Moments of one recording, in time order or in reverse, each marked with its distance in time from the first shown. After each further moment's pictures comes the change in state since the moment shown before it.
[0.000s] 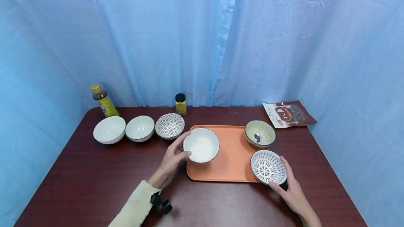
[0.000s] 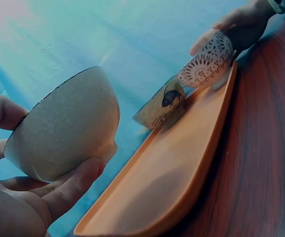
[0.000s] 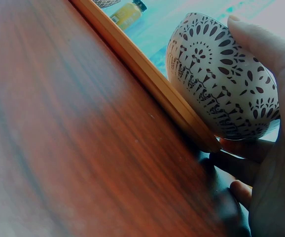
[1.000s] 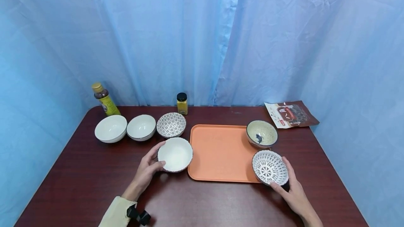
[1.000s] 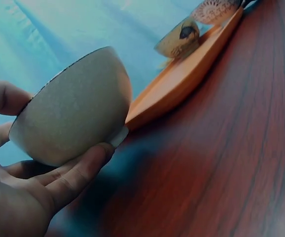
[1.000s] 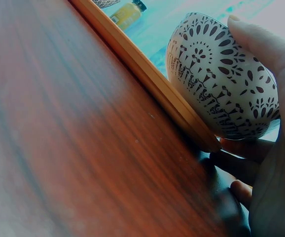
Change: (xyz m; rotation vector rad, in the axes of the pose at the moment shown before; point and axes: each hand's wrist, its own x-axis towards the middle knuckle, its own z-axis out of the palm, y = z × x) left_hand -0.051 -0.024 -0.072 0.011 0.097 0.057; right_hand 0.000 -0.003 -0.001 -0.014 -0.014 0.025
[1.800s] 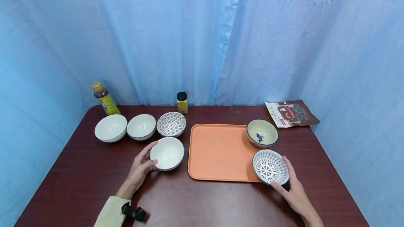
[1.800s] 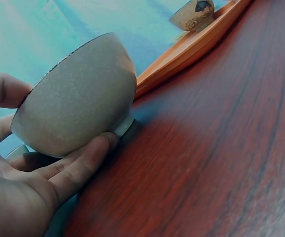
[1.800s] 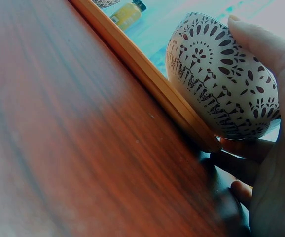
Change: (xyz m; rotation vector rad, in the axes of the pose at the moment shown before) left_hand -0.001 -0.009 -0.027 -0.053 0.022 -0.058; right_hand 0.000 0.003 0.002 0.025 0.007 -0.008
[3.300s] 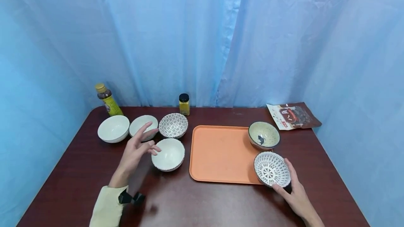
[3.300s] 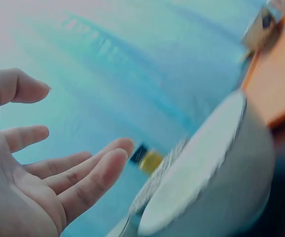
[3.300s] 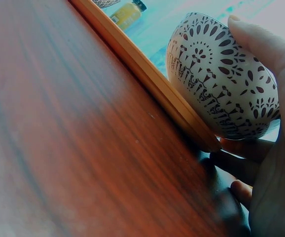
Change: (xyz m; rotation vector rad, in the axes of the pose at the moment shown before) left_hand 0.016 0.081 0.005 0.151 -0.028 0.214; right_hand 0.001 -0.003 -0.003 -0.030 -0.024 0.009
